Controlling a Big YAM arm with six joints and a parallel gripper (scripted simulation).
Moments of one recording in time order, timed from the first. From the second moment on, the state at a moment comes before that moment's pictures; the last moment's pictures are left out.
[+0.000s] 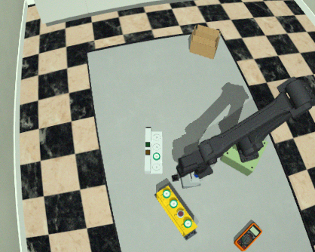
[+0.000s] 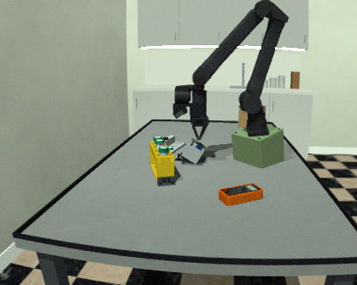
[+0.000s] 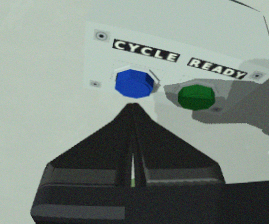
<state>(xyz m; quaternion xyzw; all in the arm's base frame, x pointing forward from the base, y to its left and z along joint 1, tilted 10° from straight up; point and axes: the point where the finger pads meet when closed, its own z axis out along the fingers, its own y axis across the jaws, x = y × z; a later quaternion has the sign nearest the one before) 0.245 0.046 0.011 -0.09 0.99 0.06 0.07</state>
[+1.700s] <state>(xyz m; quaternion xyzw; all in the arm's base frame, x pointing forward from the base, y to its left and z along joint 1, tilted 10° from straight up) 0.251 0.049 -0.015 -0.09 0.99 0.06 0.08</state>
